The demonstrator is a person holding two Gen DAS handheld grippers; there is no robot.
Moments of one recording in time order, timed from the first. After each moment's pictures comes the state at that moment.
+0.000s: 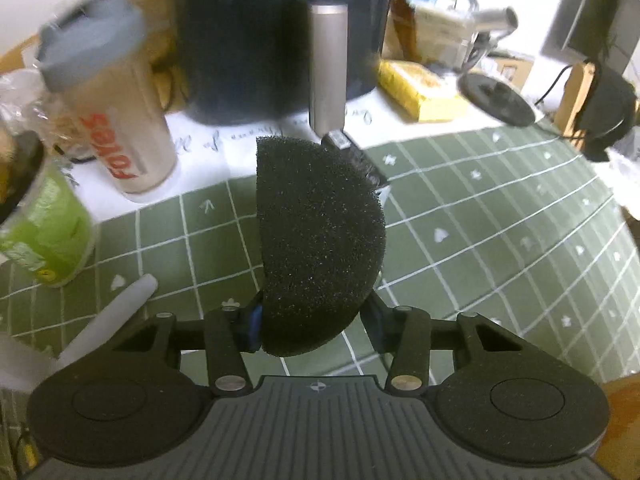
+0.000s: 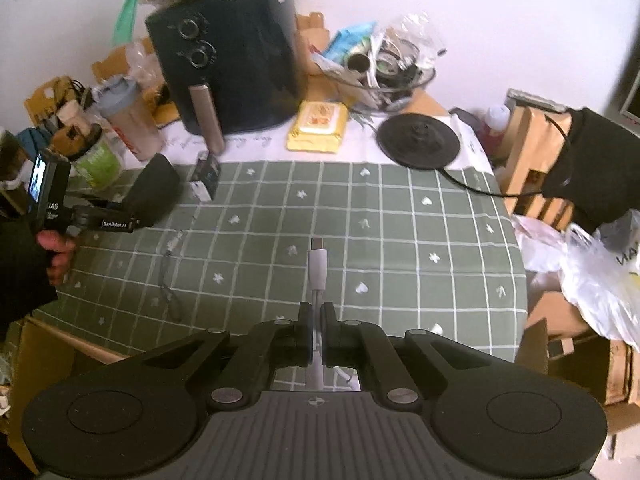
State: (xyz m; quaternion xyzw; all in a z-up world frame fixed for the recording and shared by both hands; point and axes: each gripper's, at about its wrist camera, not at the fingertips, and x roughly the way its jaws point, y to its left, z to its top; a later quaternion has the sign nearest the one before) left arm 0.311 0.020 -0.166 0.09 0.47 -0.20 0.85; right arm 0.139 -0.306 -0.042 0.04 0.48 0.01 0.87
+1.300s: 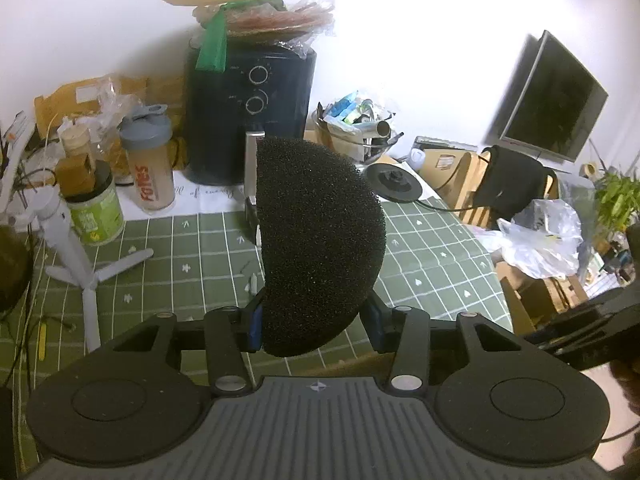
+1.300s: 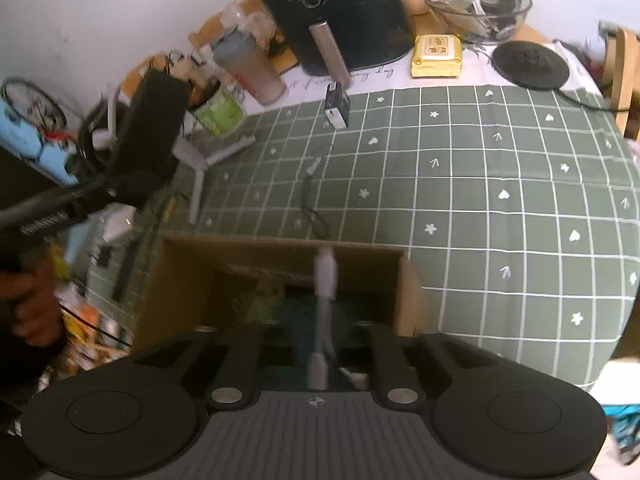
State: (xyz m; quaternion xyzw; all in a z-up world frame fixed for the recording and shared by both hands) left arm 0.112 0.002 -0.021 -0.01 0.39 -0.21 0.90; right arm 0.071 -0.252 -0.062 0.12 0.53 0.15 0.83
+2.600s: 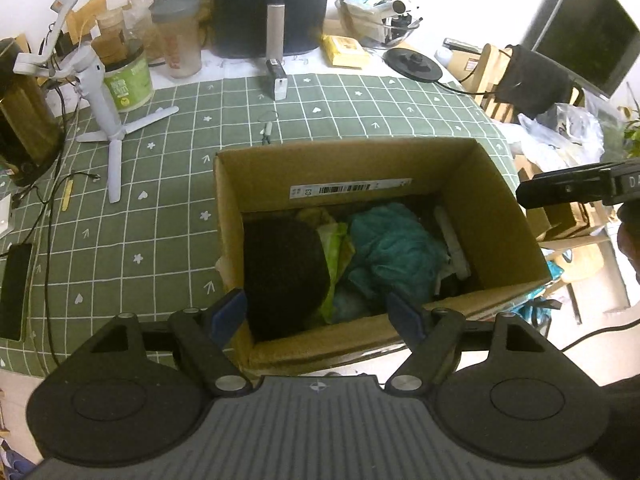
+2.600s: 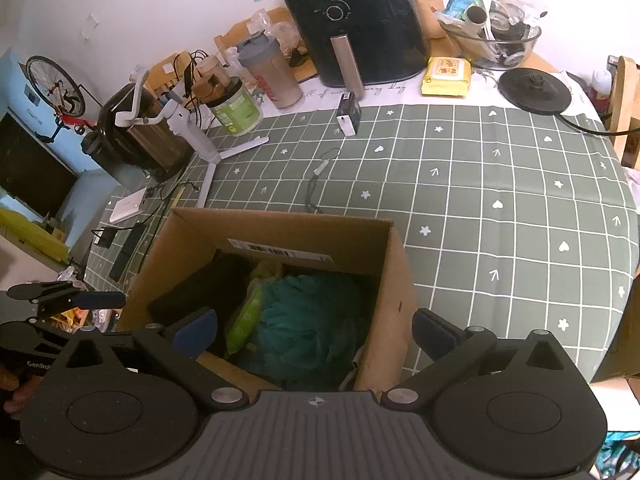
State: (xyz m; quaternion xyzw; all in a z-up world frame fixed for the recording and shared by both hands) left arm 0.015 -0.004 -0.060 0.02 0.51 -0.15 0.84; right arm 0.033 -0.264 -0.062 0.11 0.49 0.17 0.85
